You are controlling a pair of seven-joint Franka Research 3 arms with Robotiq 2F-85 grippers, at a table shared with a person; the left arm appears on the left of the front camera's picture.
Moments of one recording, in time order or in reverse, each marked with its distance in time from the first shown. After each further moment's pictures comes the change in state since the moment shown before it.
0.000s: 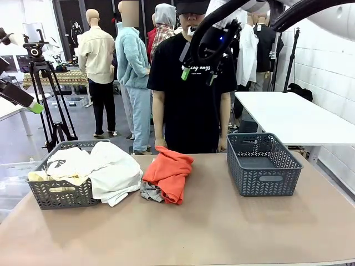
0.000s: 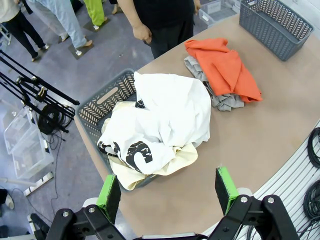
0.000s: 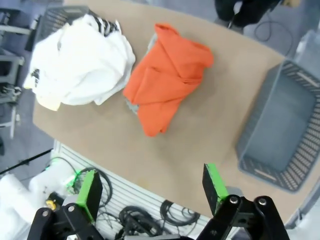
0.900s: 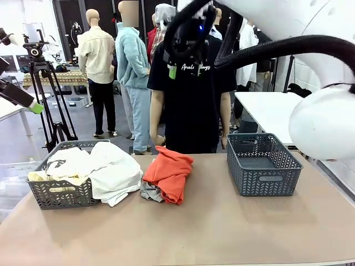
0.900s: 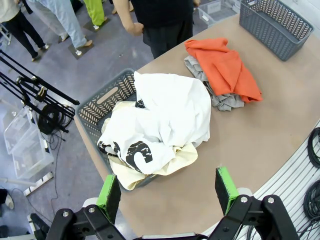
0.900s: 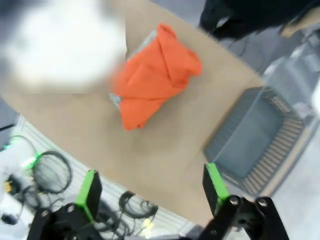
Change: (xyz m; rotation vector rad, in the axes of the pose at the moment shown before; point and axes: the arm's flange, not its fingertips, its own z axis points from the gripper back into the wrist) left arm 0.000 0.000 0.000 0.000 0.000 0.000; right arm 0.013 0.064 0.002 -0.172 0.064 0.230
